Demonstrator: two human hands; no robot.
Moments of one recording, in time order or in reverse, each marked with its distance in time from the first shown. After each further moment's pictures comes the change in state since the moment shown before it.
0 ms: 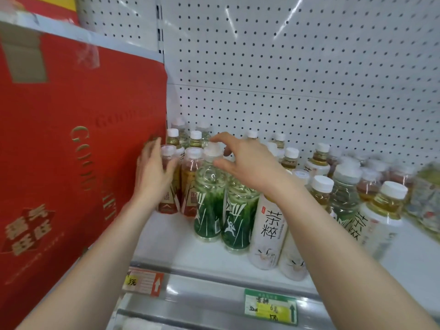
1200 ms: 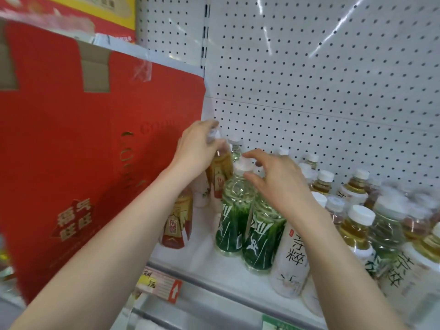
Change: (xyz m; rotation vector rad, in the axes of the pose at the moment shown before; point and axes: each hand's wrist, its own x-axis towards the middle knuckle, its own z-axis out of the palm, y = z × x) left_hand 0.026 0.082 -0.050 -0.014 -0.027 0.095; right_hand 0.001 0.001 0.016 -0.069 0.173 0.001
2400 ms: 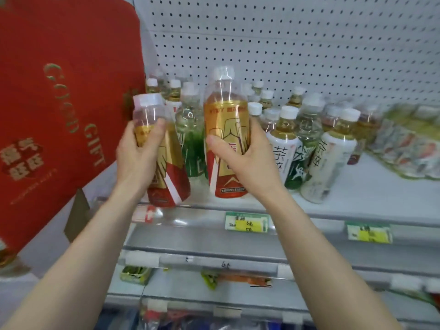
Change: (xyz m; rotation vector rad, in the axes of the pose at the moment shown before) left_hand -0.153 -0.016 0.016 -0.539 0.059 -0.194; right_hand -0.145 -0.022 -0.014 0.838 0.165 0.336
